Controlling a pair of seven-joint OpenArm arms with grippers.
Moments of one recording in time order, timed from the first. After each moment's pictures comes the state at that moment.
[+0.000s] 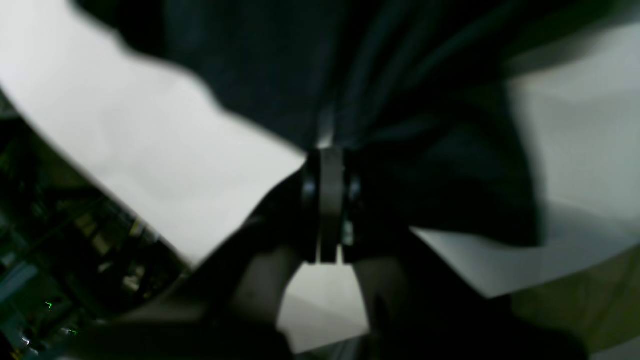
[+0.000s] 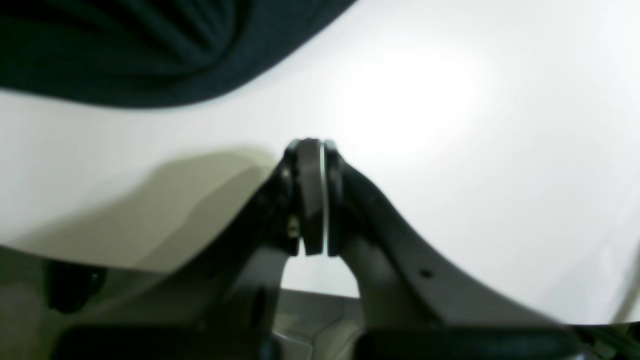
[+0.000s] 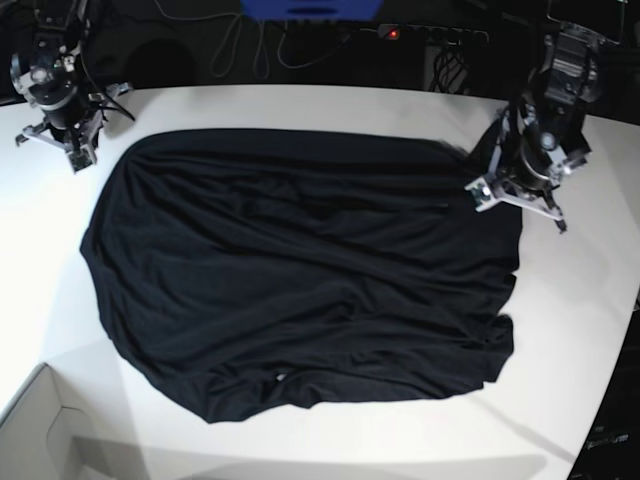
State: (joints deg) left arm 11.0 -28.5 4.7 102.0 16.4 -40.0 49.6; right arm -27.3 10.4 27.4 104.8 -10.3 35.0 -32.9
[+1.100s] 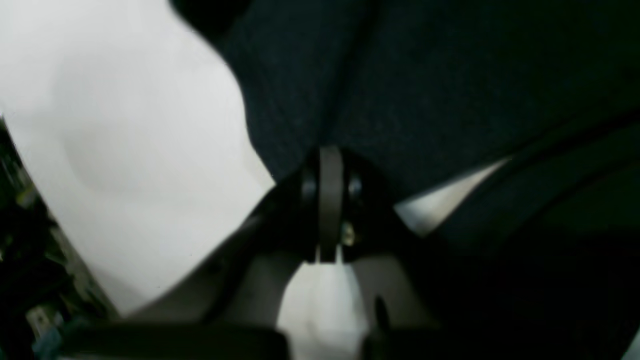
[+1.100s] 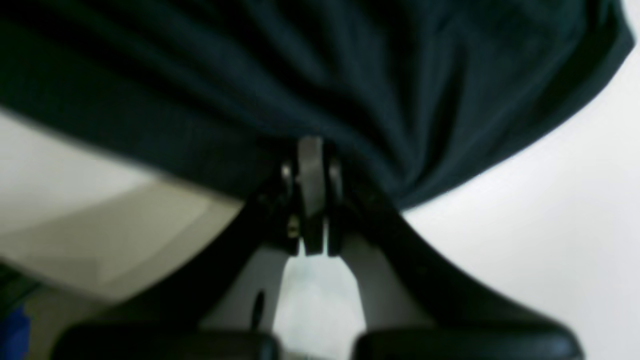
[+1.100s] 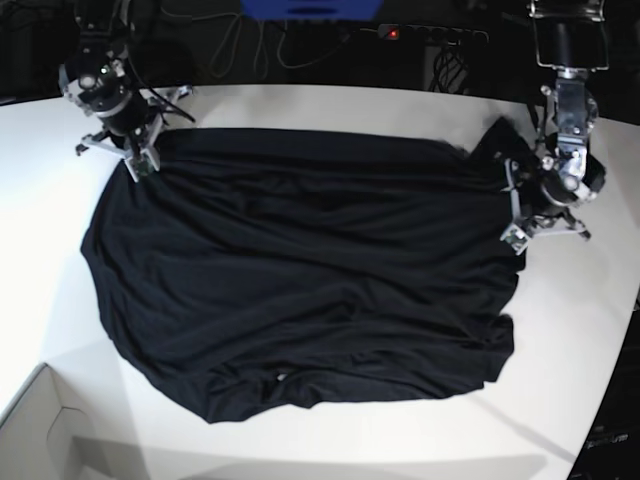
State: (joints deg) left arm 3.4 -21.1 -7.8 81.5 15.3 -37.8 38.2; right arm -25.2 5.1 17.4 102.6 -9.9 35.0 -32.5
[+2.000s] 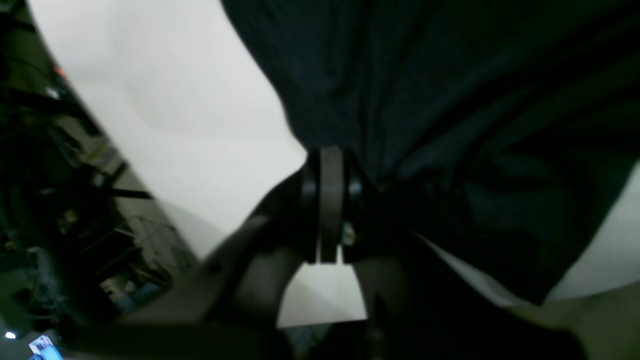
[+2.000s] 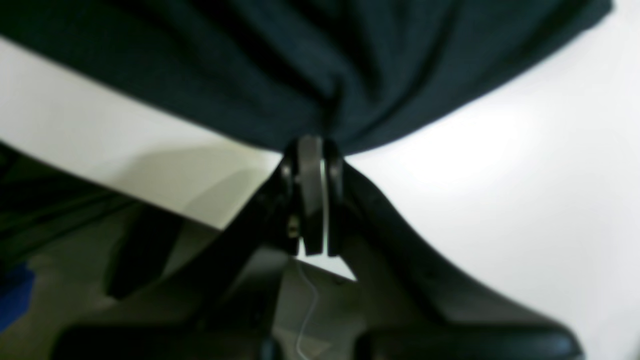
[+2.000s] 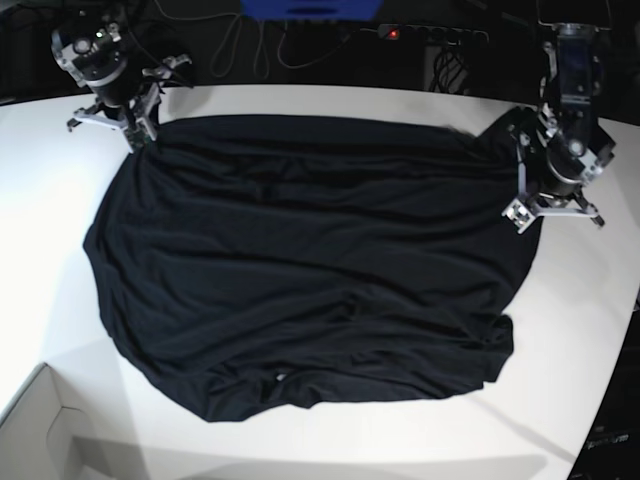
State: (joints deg) left arm 12.7 -20.8 -9.7 105.6 16.7 -40.1 49.3; right arm -33.7 4.6 18.6 112.8 -10.2 35.0 -32.5
